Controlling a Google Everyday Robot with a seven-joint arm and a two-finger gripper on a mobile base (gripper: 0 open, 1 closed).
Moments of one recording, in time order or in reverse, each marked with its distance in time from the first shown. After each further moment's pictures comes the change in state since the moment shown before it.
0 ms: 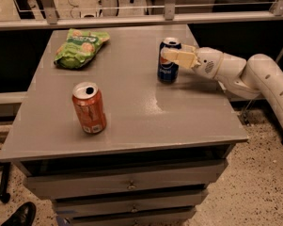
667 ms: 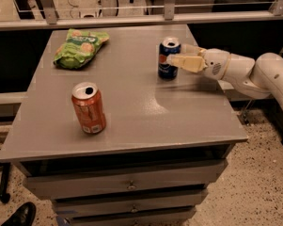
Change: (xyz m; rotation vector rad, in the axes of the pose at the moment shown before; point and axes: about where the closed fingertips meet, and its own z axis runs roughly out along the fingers) arm -0.001 -0.002 -0.016 0.024 0.045 -0.044
